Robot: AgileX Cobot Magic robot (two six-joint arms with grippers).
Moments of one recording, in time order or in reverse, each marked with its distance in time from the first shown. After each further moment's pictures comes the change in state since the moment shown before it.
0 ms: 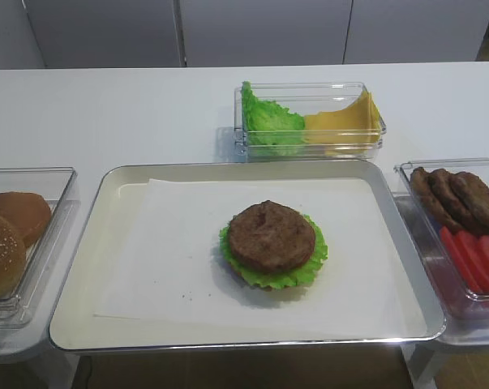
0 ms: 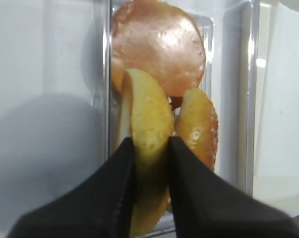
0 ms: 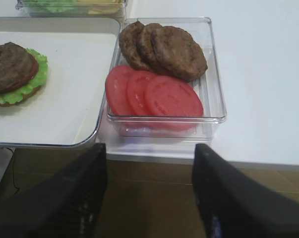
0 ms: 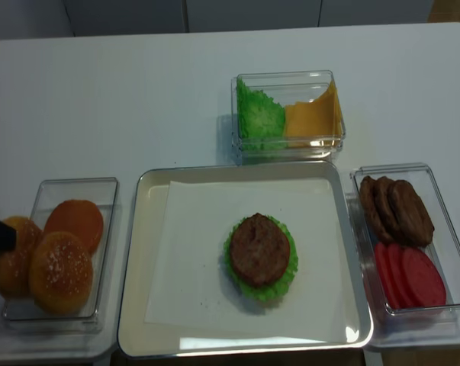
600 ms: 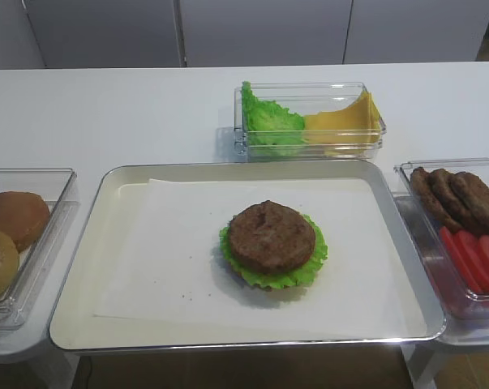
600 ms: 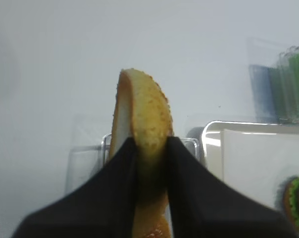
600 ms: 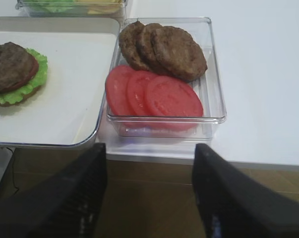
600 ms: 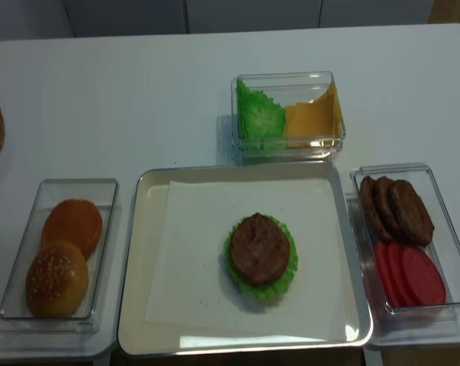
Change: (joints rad) left arm 0.000 -0.017 -0.371 -0.098 0.024 -0.117; right arm 0.000 0.000 0.000 0.000 0.000 -0.002
